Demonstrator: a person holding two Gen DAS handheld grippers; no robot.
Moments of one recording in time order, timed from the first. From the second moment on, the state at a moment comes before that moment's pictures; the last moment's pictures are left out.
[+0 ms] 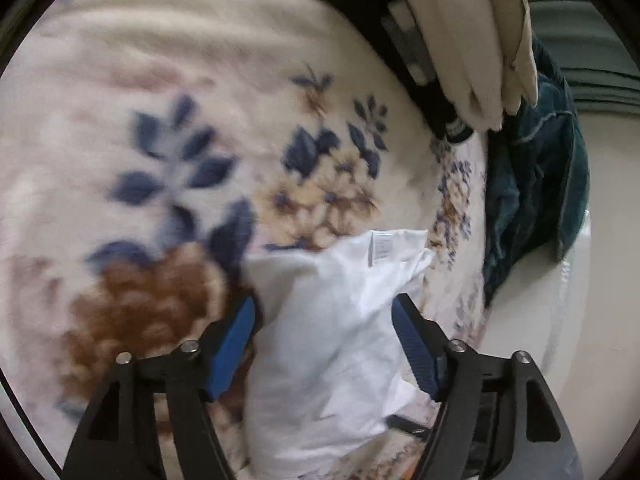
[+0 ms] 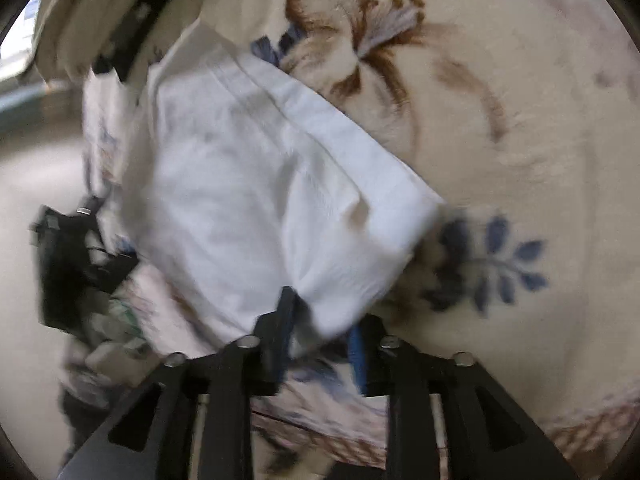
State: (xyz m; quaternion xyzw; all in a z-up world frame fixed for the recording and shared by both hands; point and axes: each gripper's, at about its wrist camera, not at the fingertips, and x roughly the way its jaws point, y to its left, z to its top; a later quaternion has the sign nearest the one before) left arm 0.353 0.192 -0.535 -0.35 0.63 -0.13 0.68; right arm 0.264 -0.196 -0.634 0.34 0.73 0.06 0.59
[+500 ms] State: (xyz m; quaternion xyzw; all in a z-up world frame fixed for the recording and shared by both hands) left arm 0.379 0.210 -0.585 -0.39 0.62 -0.02 0.68; right arm 0.426 -0.206 -0.579 0.18 0.69 0.09 0.70
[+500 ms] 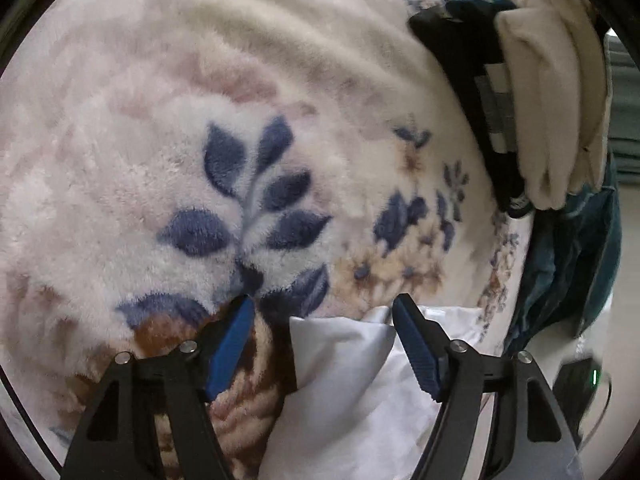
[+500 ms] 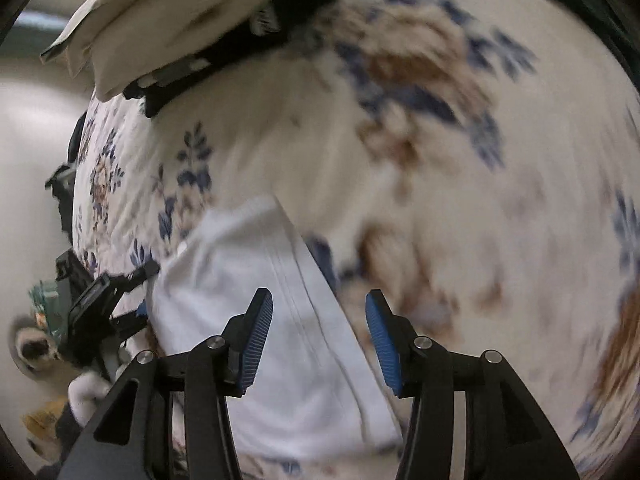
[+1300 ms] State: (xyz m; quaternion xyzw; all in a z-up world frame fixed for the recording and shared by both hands) left arm 0.374 0.193 -0.556 -0.34 0.59 -0.07 0.73; right arm 0.481 -0.158 -0.565 0.23 0.61 0.18 0.74
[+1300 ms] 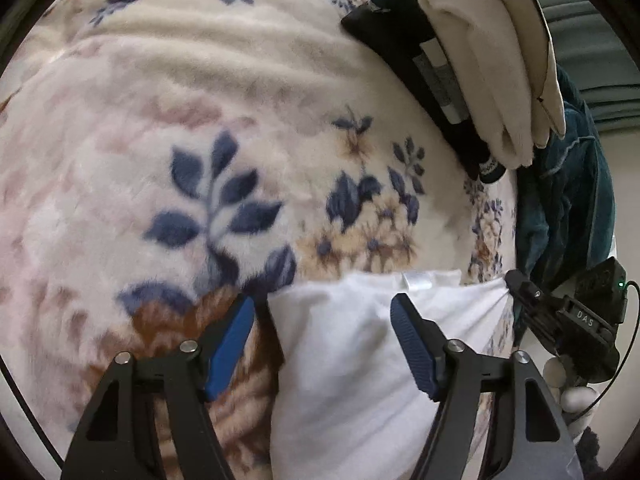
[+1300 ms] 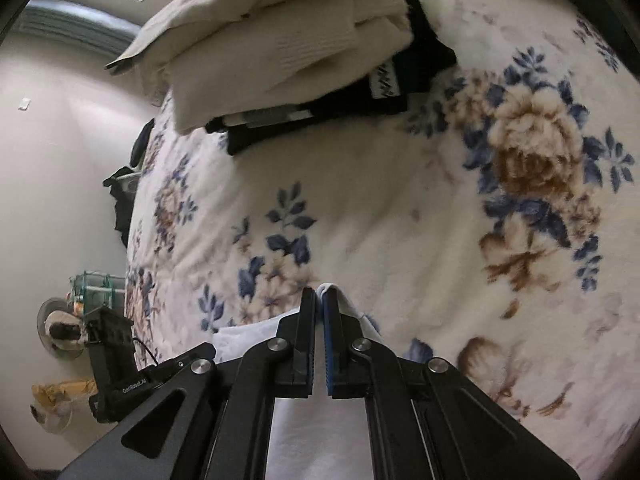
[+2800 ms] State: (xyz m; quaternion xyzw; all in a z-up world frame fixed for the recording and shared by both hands) left arm 0.335 0.181 -0.585 -0.36 0.66 -0.07 0.65; right arm 0.227 -0.237 -0.650 0.51 0.60 -0.05 0.62
